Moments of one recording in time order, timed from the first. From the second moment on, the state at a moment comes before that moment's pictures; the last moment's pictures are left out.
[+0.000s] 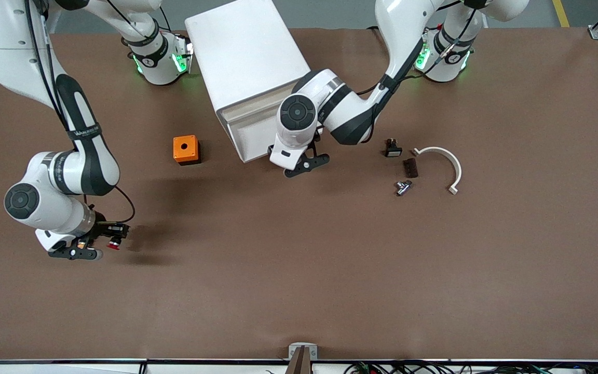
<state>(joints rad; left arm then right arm) -0.78 0.64 -0.12 -1.46 -0.20 1.98 -1.17 -0.05 0.57 -0.01 -1.78 -0.02 2.34 0.00</state>
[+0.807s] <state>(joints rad) -0.80 0.65 -0.12 -1.47 -0.45 1.98 -1.17 -0.08 0.63 0.00 -1.77 -0.02 2.39 -0.07</state>
